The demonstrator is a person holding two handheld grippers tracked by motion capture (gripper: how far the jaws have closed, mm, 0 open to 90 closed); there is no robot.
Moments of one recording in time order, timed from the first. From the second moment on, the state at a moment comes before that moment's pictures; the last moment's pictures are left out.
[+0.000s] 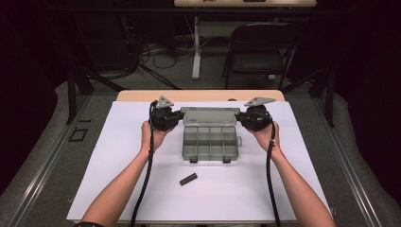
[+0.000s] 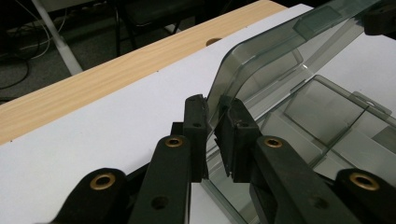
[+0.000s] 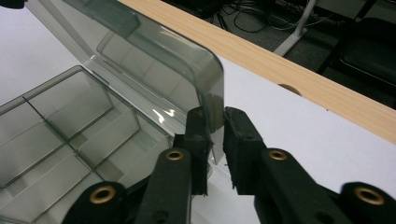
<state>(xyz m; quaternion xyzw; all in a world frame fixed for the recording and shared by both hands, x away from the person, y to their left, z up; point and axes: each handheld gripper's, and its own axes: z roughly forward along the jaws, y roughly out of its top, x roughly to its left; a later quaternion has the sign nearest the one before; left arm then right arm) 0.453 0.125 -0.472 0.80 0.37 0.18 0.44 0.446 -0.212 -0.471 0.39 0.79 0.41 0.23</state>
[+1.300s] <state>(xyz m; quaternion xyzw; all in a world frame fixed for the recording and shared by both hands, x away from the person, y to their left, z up) 0.466 0.121 -0.483 0.80 0.38 0.19 0.43 0.460 -0.212 -0.481 0.41 0.78 0.41 0.22</state>
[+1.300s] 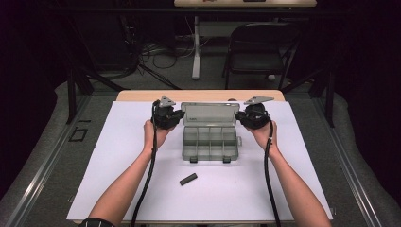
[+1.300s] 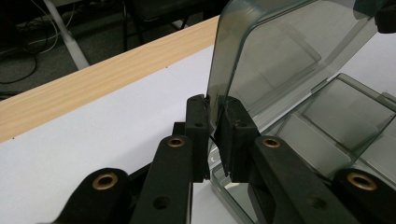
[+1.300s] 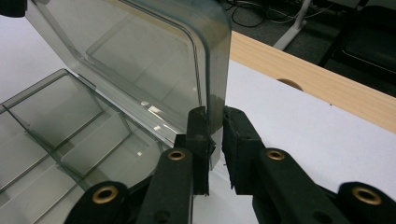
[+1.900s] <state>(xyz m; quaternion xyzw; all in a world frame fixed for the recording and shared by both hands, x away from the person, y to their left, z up) 0.469 0.119 -0.487 0.80 0.38 0.19 0.42 0.465 -0.212 -0.488 0.42 0.78 0.40 0.22</state>
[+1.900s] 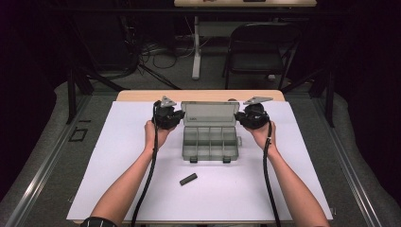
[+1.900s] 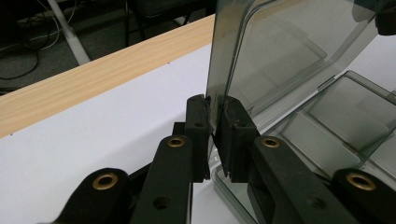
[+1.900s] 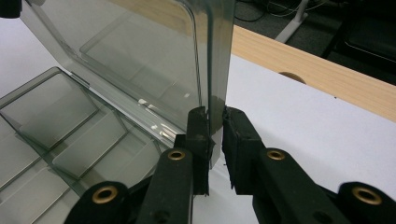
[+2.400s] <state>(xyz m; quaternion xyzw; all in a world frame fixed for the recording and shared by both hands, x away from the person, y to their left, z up) 0.472 0.117 -0.493 0.80 0.39 0.19 0.42 0.470 -0.213 -0.495 0.43 0.78 0.40 0.20</state>
